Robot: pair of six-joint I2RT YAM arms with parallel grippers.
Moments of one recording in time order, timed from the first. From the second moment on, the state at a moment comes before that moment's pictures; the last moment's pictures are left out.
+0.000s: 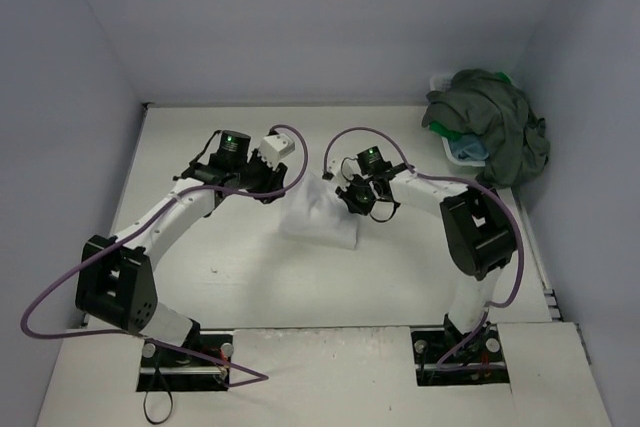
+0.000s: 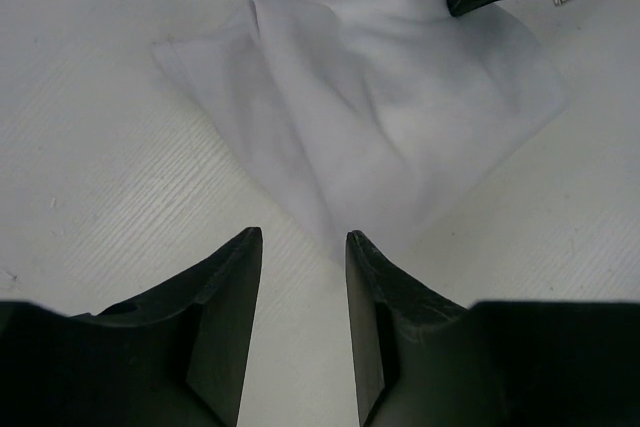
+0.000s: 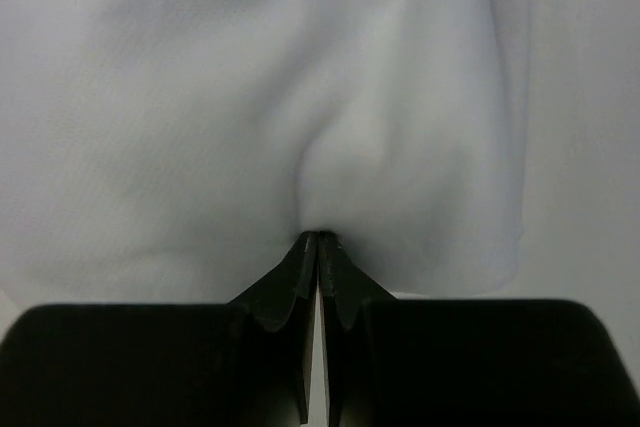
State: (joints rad) left arm -0.39 1.46 1.13 -0.42 0.42 0.26; right arm 0.48 1.85 1.13 -0.33 -0.32 -0.54
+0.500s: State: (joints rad) left arm -0.47 1.53 1.19 -0.32 0.43 0.23; right arm 0.33 1.76 1.14 -0.33 -0.36 -0.48
